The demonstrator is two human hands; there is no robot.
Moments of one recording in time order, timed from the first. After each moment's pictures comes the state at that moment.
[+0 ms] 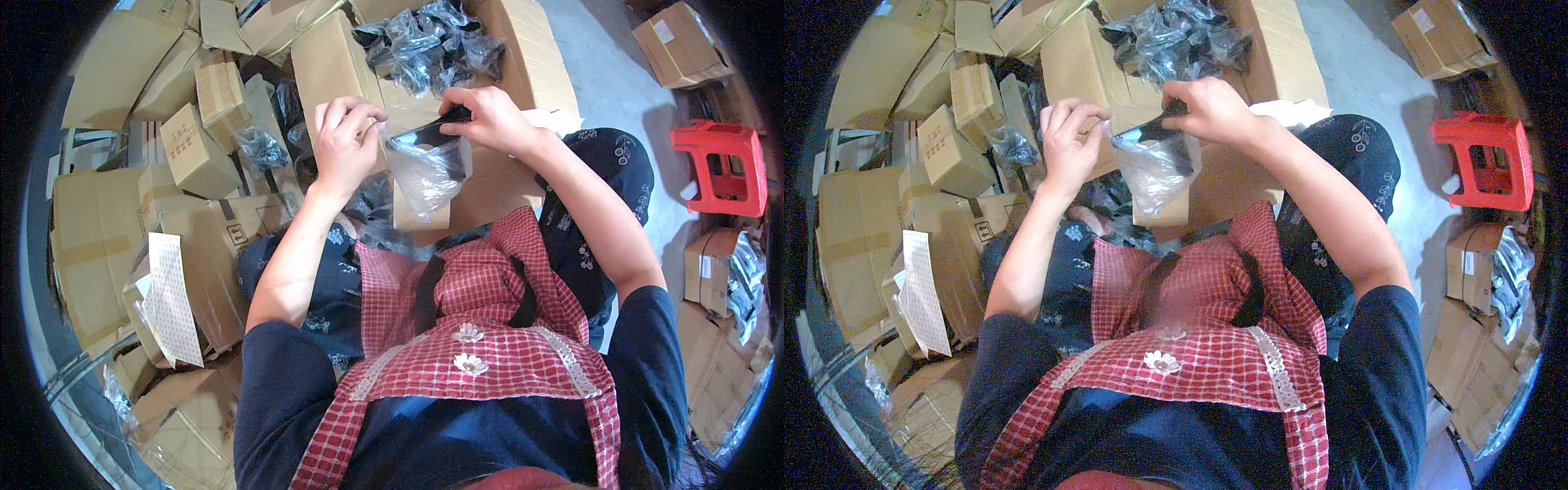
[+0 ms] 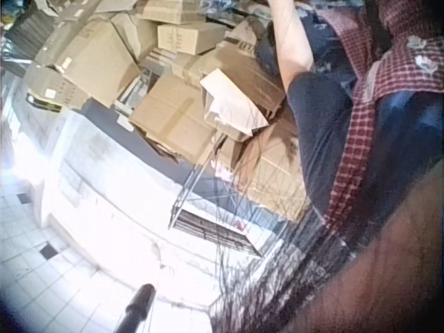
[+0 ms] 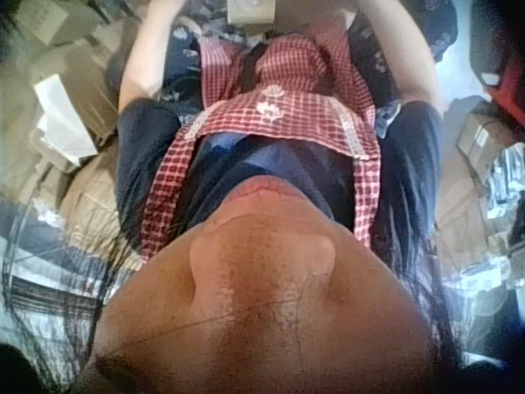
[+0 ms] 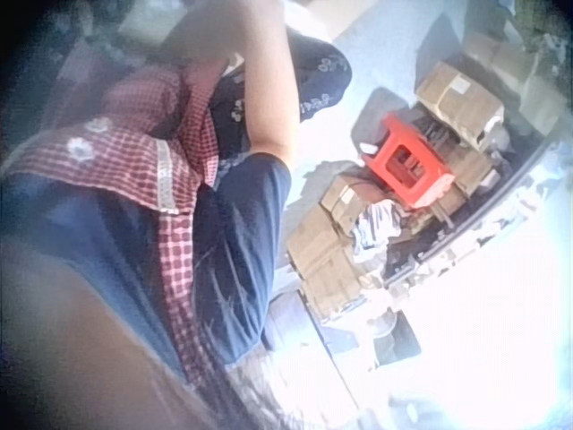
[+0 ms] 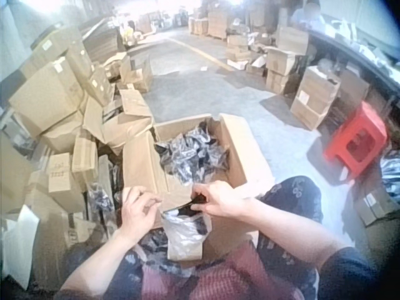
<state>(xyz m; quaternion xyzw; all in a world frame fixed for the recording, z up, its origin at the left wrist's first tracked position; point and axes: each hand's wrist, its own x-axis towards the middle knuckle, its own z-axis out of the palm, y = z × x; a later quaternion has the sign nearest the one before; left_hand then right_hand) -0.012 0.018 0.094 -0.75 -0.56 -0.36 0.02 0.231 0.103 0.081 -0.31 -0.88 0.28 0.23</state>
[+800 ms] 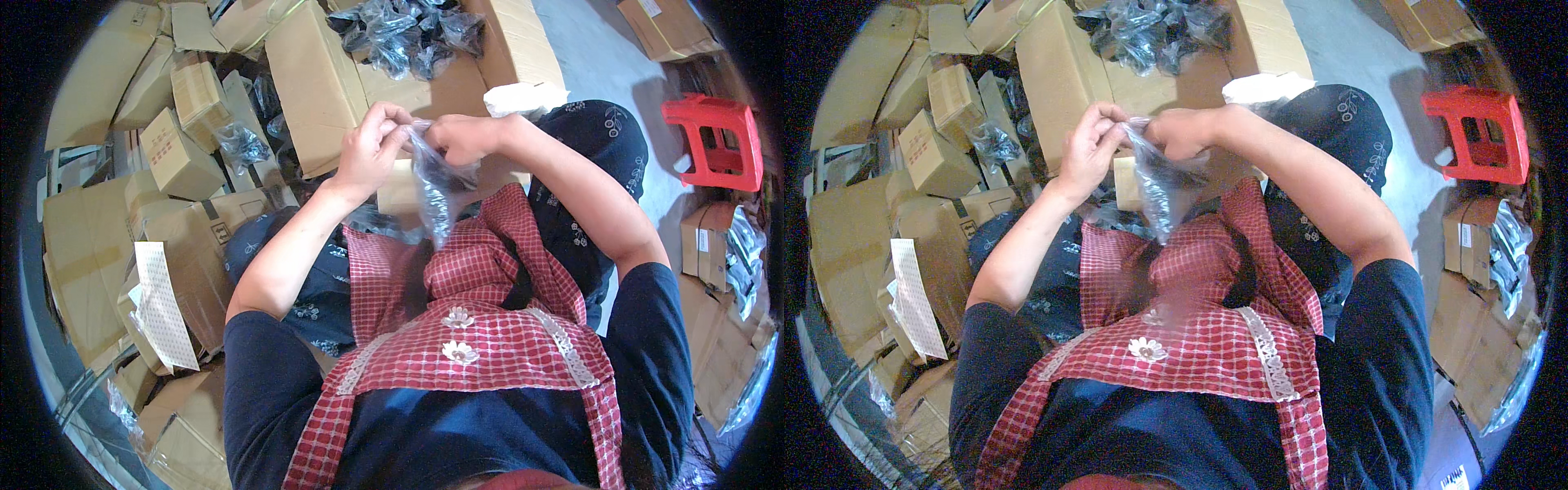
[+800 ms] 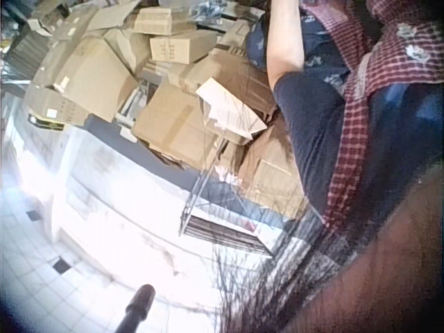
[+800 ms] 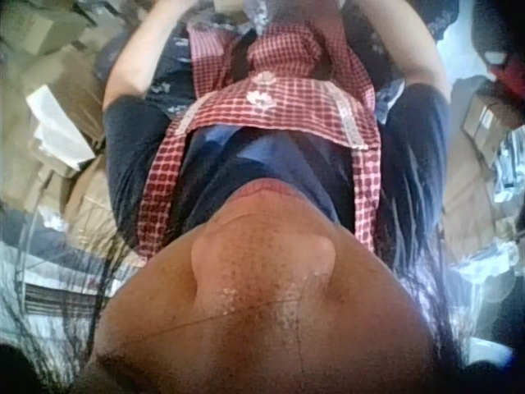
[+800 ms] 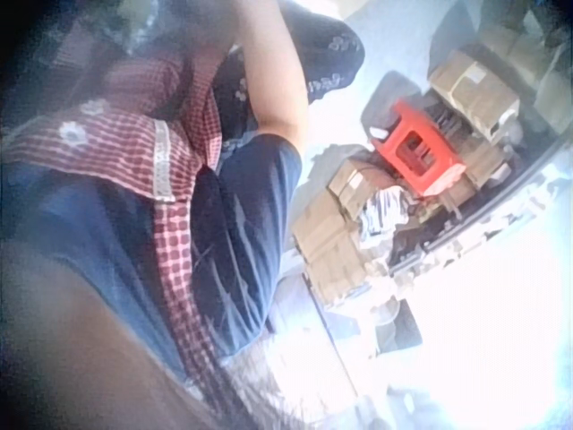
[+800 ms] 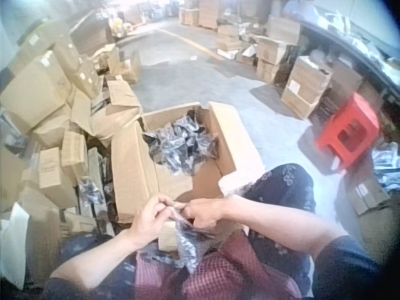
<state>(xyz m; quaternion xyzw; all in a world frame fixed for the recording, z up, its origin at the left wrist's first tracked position) 0.038 -0.006 0.073 -0.63 -0.50 -0.39 -0.44 0.227 0.078 0.061 -0.16 -0.88 0.44 -0.11</state>
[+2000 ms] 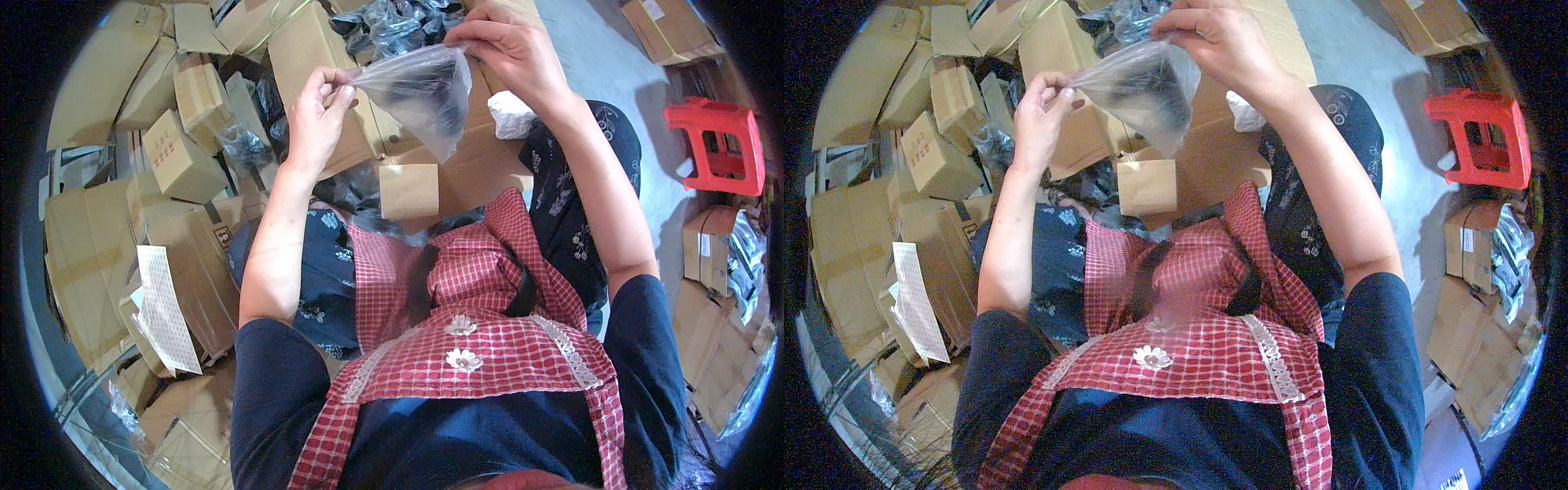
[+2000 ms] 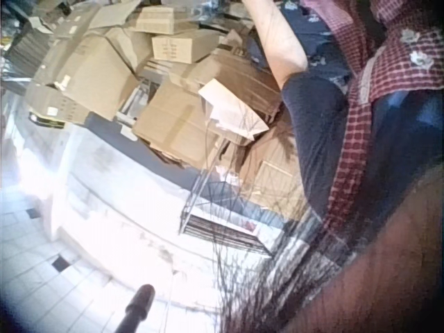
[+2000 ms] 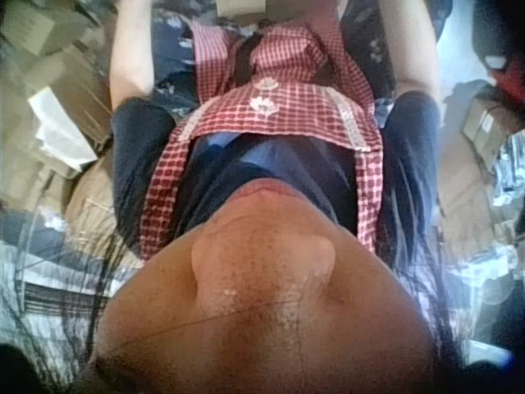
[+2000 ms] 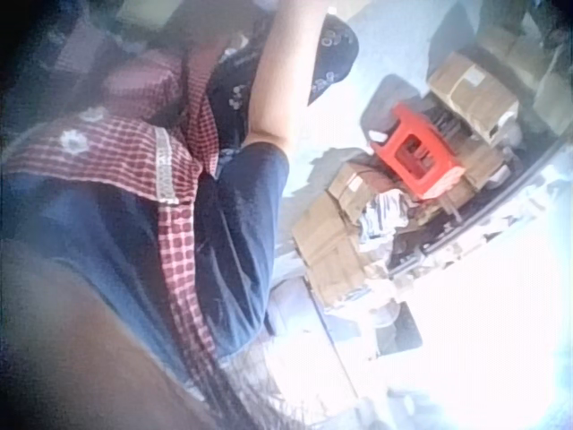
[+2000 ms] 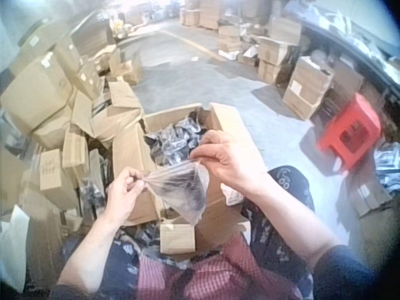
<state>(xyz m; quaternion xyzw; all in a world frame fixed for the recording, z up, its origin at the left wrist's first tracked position) -0.017 0.048 0.096 -0.57 -0.57 -0.44 -0.41 0.257 0.104 0.186 -0.35 -0.87 0.12 0.34</state>
